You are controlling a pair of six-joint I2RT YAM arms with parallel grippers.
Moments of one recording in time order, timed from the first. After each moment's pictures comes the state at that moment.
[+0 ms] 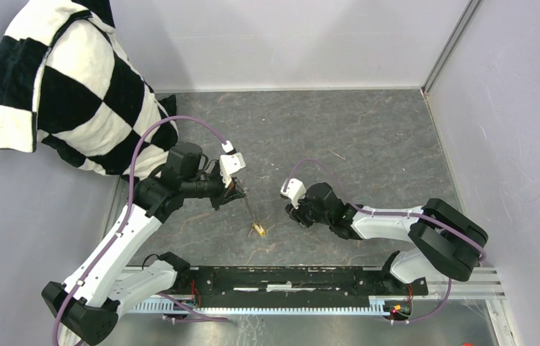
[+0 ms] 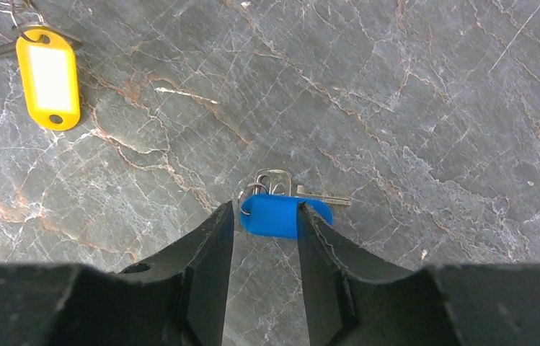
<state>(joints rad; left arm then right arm) -0.51 0.93 0.99 -0.74 0.58 0.39 0.90 1.43 0.49 0.30 -0.05 -0.14</state>
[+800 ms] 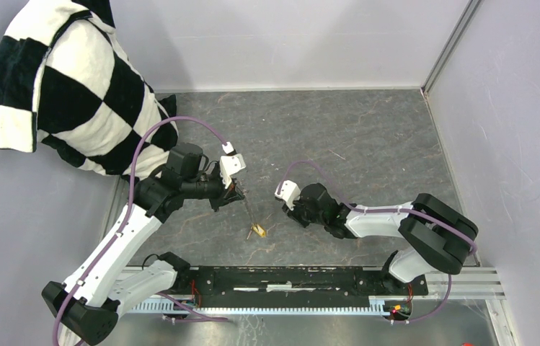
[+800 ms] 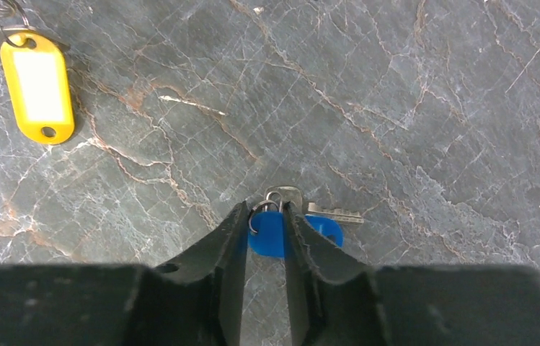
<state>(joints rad) -0.51 0.93 0.99 -0.76 0.58 0.39 0.92 1.50 0.53 0.32 -0.04 -0.17</state>
